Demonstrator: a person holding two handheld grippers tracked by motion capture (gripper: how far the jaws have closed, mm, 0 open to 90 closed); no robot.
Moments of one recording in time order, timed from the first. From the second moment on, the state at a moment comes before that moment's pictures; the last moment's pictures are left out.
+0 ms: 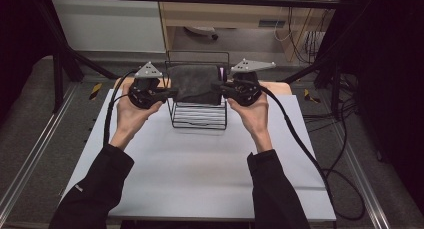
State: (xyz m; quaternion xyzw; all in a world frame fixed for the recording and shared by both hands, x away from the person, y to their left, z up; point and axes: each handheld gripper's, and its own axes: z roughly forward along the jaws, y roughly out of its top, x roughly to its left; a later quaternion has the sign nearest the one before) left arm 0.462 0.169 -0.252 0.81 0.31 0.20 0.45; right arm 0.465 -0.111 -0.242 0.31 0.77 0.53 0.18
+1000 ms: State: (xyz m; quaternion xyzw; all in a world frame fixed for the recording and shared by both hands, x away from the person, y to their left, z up) left arm 0.453 0.181 -0.251 0.79 0.33 0.20 0.48; right arm 0.451 -0.128 -0.241 0.30 0.75 0.55 0.20
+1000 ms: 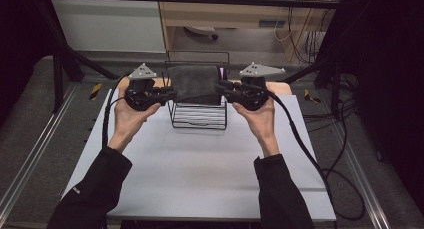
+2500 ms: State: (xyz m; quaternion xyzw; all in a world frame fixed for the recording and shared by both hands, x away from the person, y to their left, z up) left arm 0.372 0.249 -0.389 0.81 0.36 0.17 0.44; right arm 0.386 -0.210 -0.361 0.36 0.77 0.51 0.13
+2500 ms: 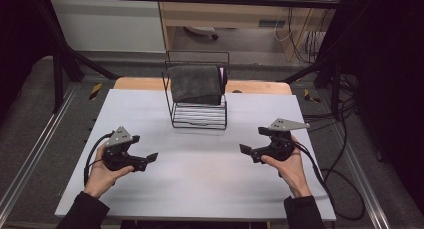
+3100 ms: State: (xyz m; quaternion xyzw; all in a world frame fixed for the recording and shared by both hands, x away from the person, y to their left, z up) left arm 0.359 0.261 -0.438 0.83 0.35 0.16 0.41; right arm 0.366 -0.240 -0.440 0.37 0.80 0.47 0.09
